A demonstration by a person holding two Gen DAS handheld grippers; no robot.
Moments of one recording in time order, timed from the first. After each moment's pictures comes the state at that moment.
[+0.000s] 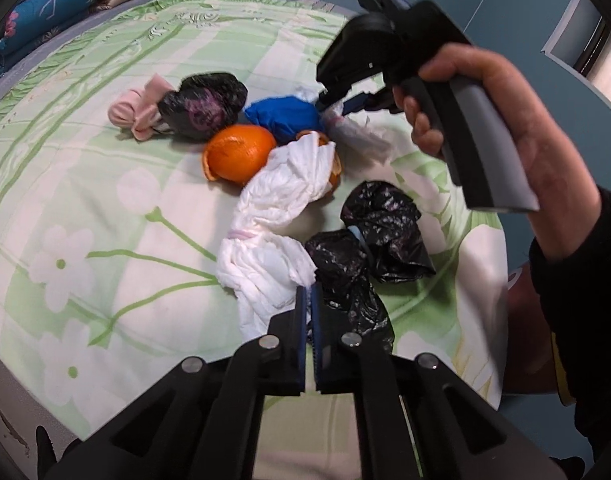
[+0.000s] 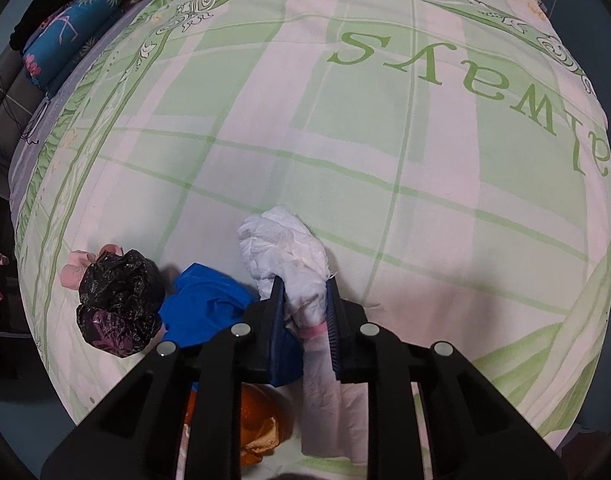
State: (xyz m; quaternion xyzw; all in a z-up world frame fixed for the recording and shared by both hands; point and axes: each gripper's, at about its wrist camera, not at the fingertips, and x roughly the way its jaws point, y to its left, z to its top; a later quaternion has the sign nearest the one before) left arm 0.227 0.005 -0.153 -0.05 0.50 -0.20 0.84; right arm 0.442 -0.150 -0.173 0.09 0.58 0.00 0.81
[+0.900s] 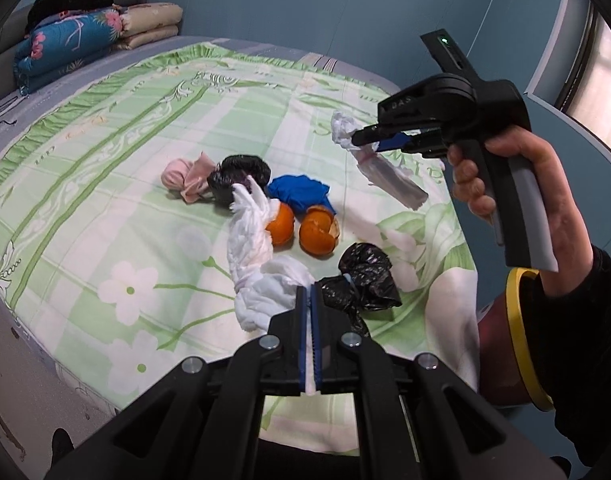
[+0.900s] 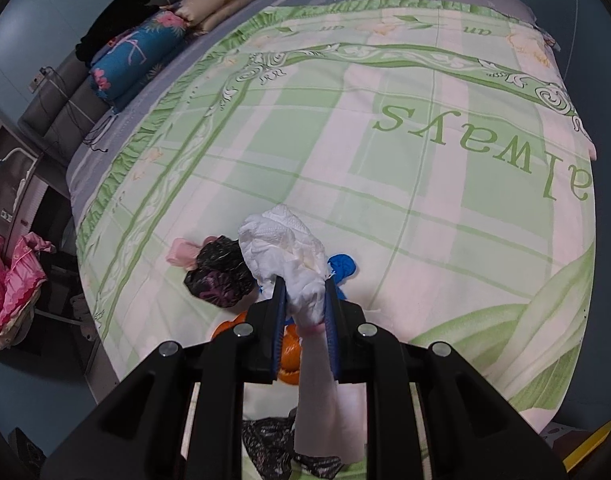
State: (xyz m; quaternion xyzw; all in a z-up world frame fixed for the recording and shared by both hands) left arm 0.188 0.046 -0.084 -0.07 0.42 -0.19 0.89; right arm 0.372 -0.152 -0.077 0.11 0.50 0.09 0.85
